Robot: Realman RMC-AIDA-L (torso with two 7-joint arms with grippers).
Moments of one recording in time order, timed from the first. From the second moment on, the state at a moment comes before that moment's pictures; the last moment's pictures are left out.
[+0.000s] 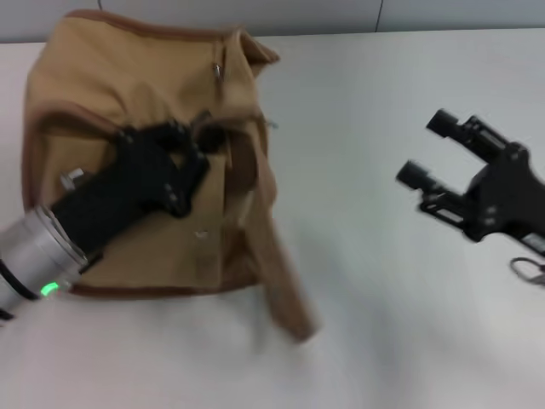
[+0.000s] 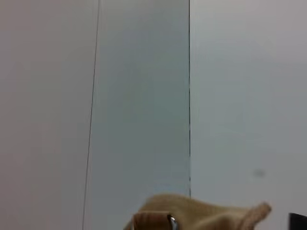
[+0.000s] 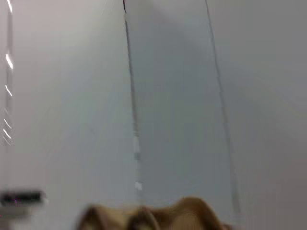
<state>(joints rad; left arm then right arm) -0.47 -2.08 0.84 0.09 1.33 1.63 -0.57 0.41 2.09 -0.31 -0.17 -1.87 -1.77 0.59</state>
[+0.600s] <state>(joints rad) -0.48 -2.08 0.86 0.00 1.35 1.61 -0.50 0.50 2.09 -0.06 0.39 -1.88 -1.27 -0.45</state>
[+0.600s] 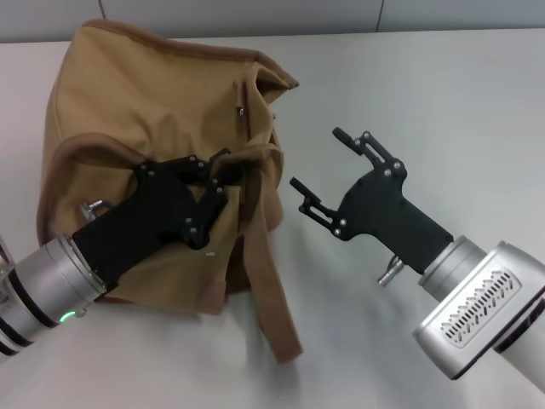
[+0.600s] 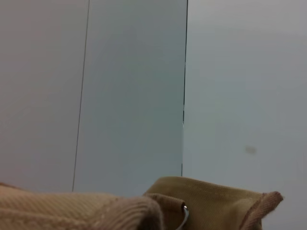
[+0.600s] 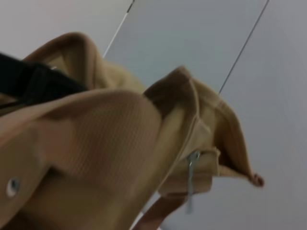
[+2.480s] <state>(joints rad) -0.49 -2.08 0.85 -0.04 1.34 1.71 -0.50 0.59 2.09 -0.05 0.48 -1.90 -1.22 -0.44</state>
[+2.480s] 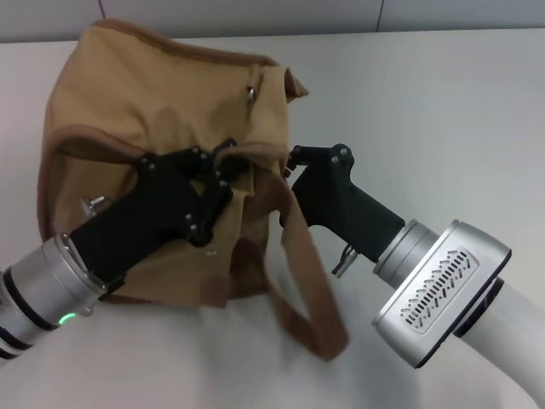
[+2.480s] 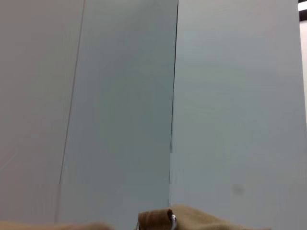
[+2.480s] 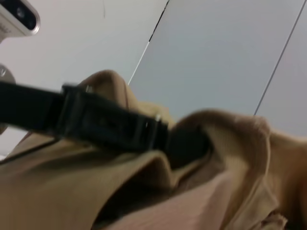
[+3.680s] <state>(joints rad) -0.33 -2.07 0.32 -0.10 1.34 1.84 -0.63 0.53 2.09 -0.03 0.38 -1.89 -1.21 -0.37</state>
